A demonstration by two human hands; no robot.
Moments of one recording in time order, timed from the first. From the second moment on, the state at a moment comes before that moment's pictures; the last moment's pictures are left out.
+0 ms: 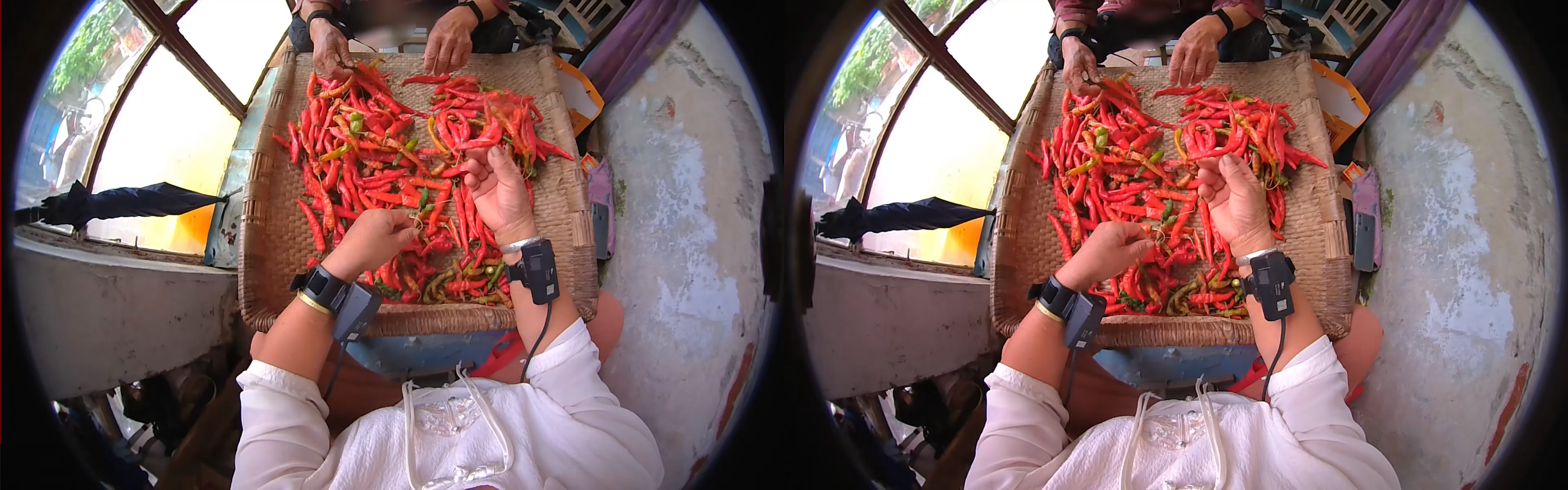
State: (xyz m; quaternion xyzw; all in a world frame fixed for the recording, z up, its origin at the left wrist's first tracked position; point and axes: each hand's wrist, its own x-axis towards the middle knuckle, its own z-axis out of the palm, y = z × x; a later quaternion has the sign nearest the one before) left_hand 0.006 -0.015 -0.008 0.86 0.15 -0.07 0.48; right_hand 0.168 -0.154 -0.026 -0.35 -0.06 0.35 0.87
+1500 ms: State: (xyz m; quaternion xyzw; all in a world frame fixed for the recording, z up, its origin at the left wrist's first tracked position) left_hand 0.008 -0.004 -0.013 0.85 0.21 -0.03 0.48; right_hand 0.156 -0.158 -0.074 -0.81 -0.48 0.14 0.30
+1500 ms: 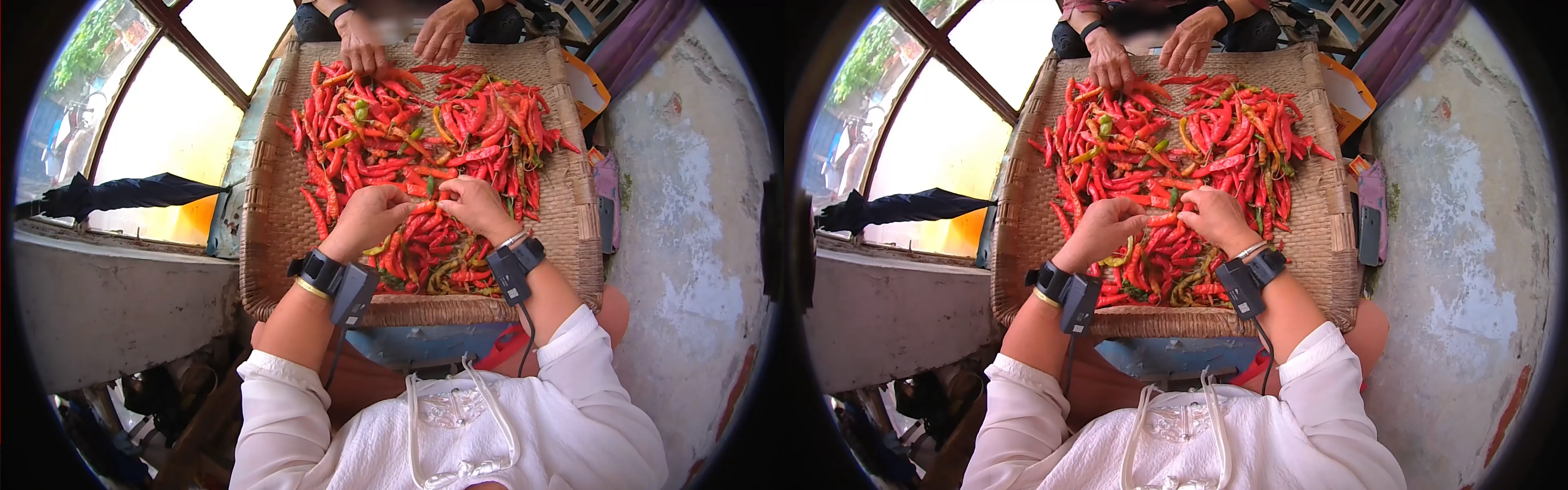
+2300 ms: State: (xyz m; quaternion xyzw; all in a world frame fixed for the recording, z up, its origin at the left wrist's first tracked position) left_hand 0.007 -0.007 -0.010 0.91 0.14 -0.03 0.39; right_hand 0.167 -0.163 -0.033 -0.56 -0.21 0.46 0.66
